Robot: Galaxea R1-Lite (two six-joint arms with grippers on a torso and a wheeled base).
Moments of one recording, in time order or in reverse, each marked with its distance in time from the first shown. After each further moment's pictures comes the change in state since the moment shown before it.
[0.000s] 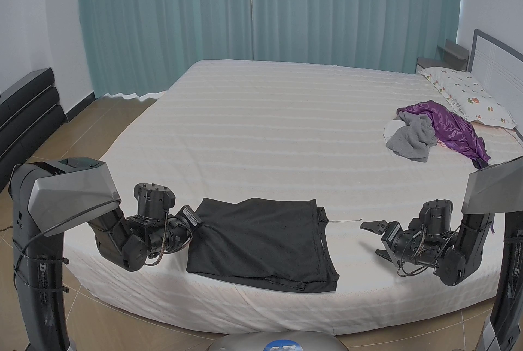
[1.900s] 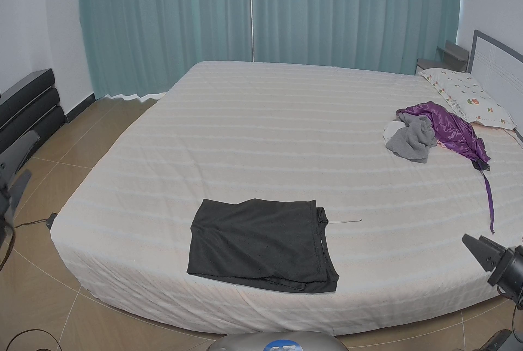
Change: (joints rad) left arm 0.100 -1.538 0.437 0.401 0.137 0.259; right arm 0.019 -1.446 0.371 0.701 -0.201 -0.511
